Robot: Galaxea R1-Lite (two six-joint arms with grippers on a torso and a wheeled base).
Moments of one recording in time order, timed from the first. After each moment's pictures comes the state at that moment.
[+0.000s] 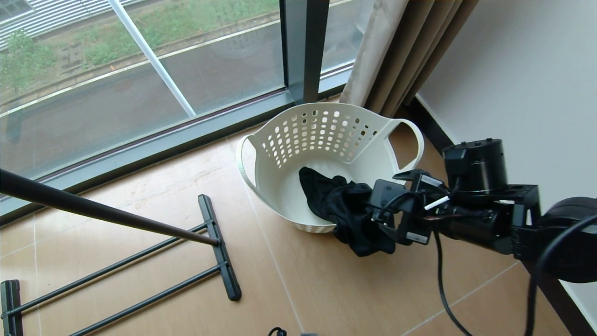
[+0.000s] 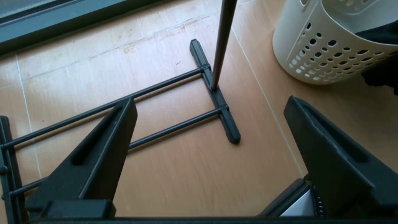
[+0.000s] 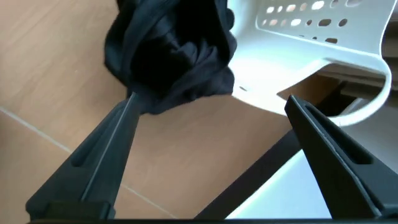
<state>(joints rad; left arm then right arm) 0.00 0.00 -0.02 0.06 0.07 0.00 0.52 1.75 -0.89 -0.34 -0.22 -0.92</state>
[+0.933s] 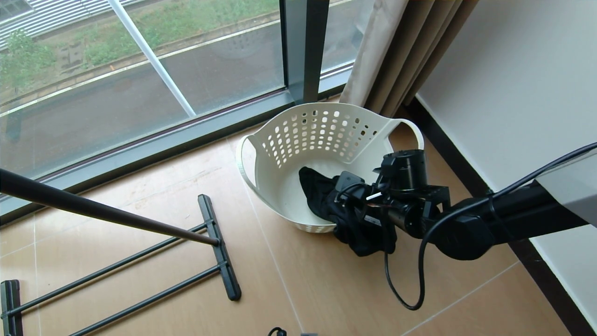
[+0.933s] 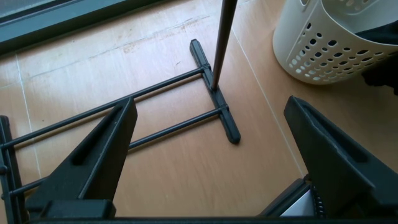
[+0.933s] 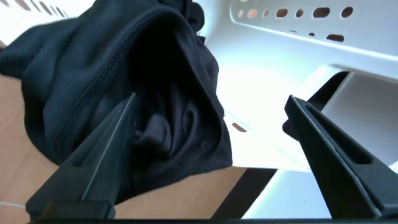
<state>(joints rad) 0.00 0.00 -0.02 0.06 0.07 -0.01 0.53 2.06 -1.10 -0.50 -0.41 -0.87</state>
